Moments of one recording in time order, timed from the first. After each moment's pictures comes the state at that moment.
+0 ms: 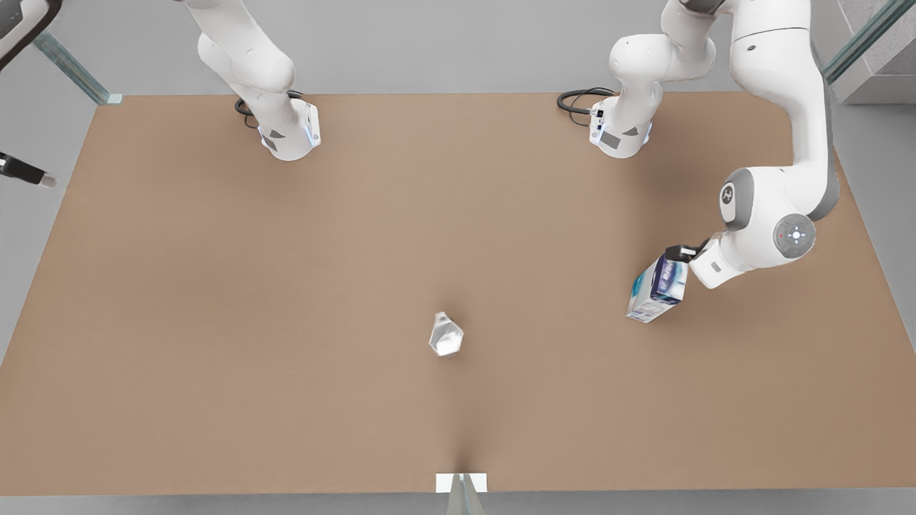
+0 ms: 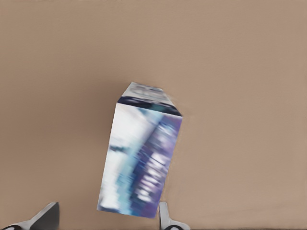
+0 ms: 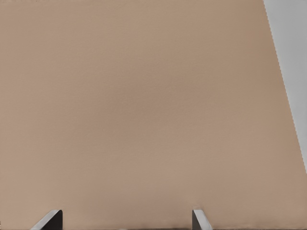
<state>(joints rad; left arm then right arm) -0.02 0.14 0.03 -1.99 -0.01 1.87 0.17 -0.51 0.06 -0.10 -1.53 0.00 1.39 -0.21</state>
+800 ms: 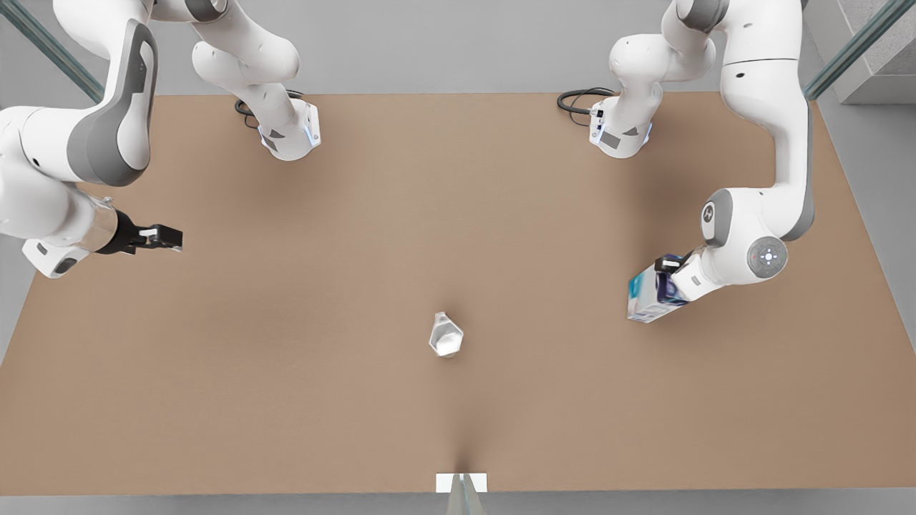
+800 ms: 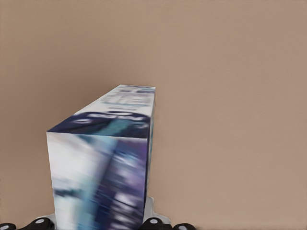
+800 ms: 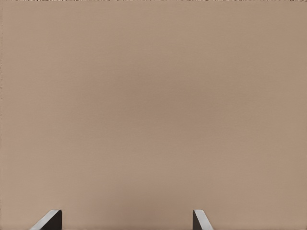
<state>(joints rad) -0.02 0.23 0.02 -1.99 -0.01 1.92 0.16 0.03 0.16 -0.11 -1.46 0.02 1.43 -0.13</state>
